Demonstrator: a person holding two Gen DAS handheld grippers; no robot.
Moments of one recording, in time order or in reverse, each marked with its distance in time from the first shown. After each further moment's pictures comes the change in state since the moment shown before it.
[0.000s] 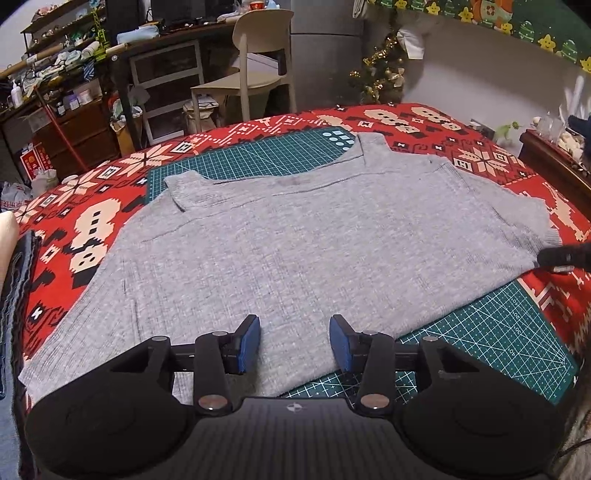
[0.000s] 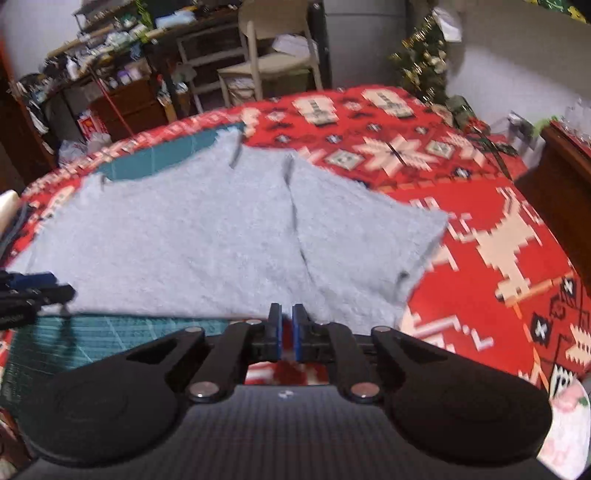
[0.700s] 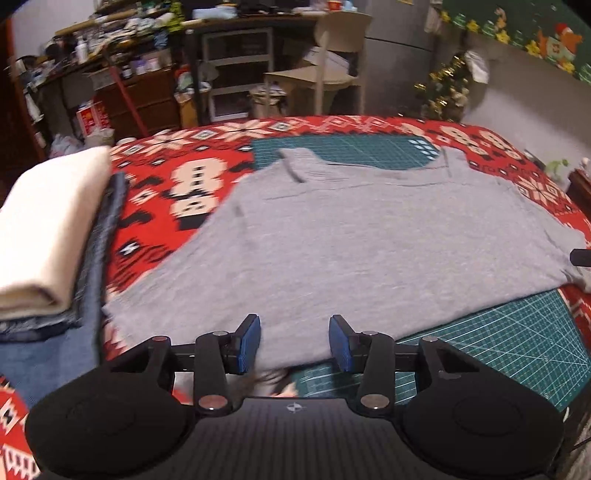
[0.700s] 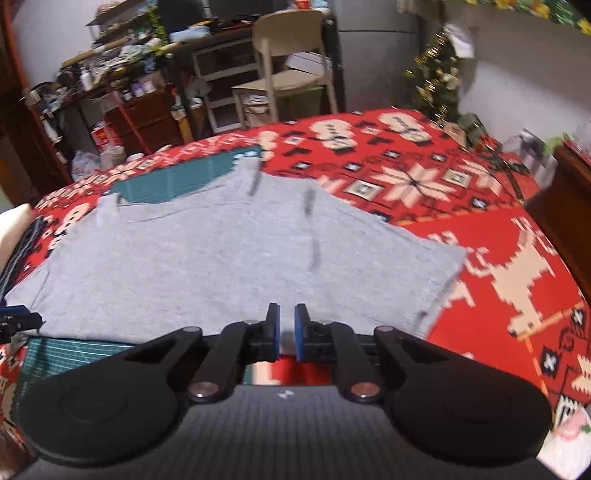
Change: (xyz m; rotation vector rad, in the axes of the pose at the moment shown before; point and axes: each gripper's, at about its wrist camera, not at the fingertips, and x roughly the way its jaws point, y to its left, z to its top) left arm -0.040 0.072 -0.032 -0.187 0.018 0.119; right arm 0.000 0.016 0.015 -0.026 -0.033 0.041
